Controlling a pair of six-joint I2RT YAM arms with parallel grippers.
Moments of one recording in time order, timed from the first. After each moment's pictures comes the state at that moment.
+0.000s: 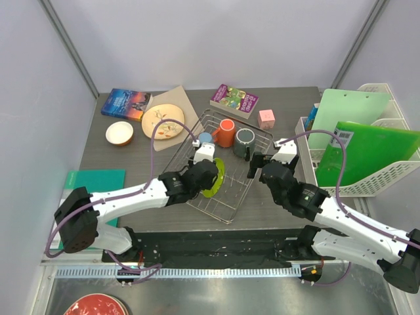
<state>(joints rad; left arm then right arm) -1.04 1.37 0.91 -0.31 -0.56 -0.52 0.89 0.86 0.69 -0.35 0.77 0.56</state>
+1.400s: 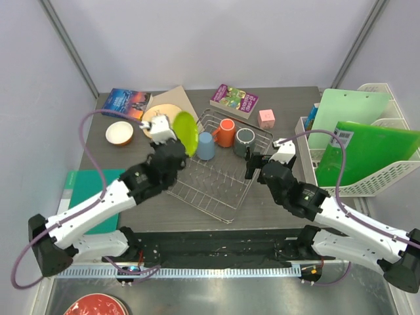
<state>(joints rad) -1.03 1.10 1.00 -0.32 -0.94 -0.58 0.89 0.86 0.69 -0.34 0.72 0.58</state>
